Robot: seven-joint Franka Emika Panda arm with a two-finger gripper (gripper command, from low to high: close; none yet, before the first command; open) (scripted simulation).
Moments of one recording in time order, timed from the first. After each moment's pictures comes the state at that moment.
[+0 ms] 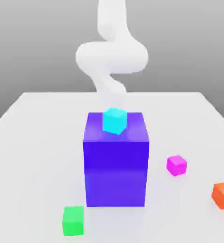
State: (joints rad) arm 0.07 -0.74 0.00 -2.36 0.00 2.36 0.69
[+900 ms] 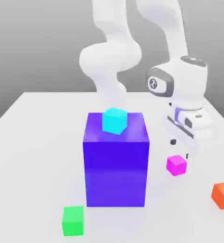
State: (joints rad) arm 0.75 0.02 0.05 -2.98 0.03 3.00 -0.39
